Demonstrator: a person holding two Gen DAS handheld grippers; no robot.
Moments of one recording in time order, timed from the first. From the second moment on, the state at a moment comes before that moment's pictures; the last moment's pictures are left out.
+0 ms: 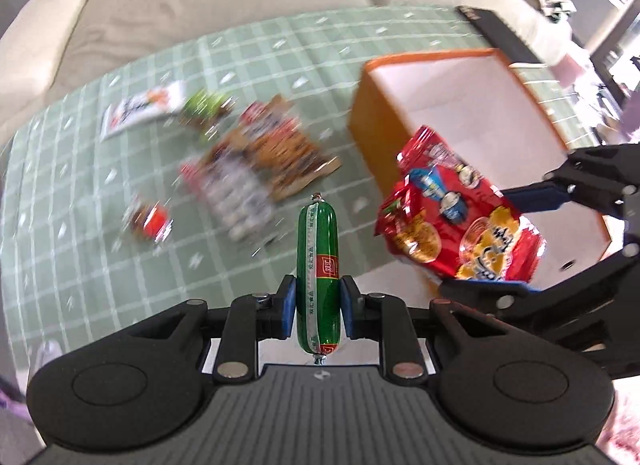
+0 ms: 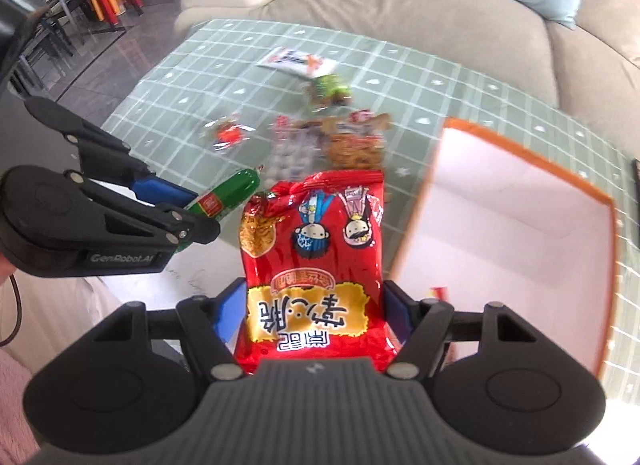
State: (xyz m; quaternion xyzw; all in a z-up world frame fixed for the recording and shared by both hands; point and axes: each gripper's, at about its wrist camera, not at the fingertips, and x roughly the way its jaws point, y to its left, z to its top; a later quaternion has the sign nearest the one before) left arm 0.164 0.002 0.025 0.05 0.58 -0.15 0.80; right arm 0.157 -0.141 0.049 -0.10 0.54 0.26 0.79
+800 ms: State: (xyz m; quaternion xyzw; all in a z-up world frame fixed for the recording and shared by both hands) left arm 0.237 -0.185 -0.026 0.18 0.60 -0.27 0.73; right arm 0.180 -0.273 -0.034 -0.10 0.58 0.14 0.80
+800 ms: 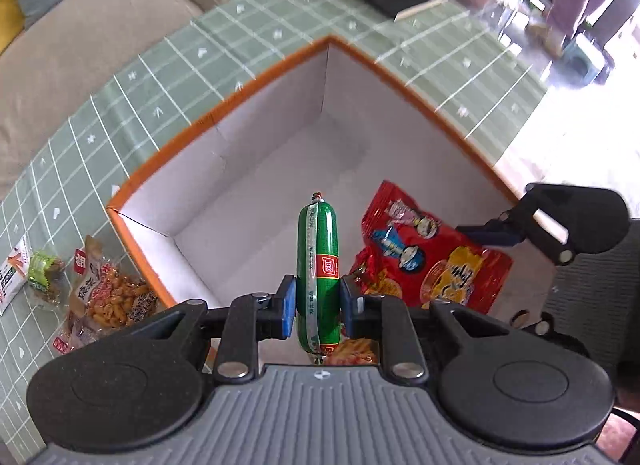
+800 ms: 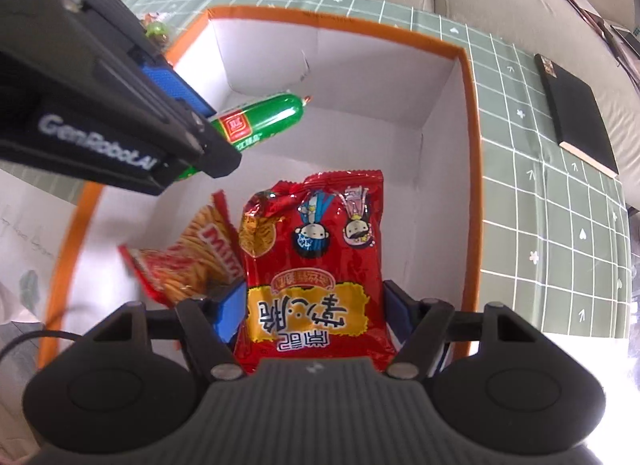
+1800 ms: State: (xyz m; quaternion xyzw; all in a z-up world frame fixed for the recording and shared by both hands) left arm 0.262 -0.184 -0.088 0.24 0.64 -0.23 0.70; right arm 0.205 -0.263 -0.075 -0.15 0.60 0.17 0.76
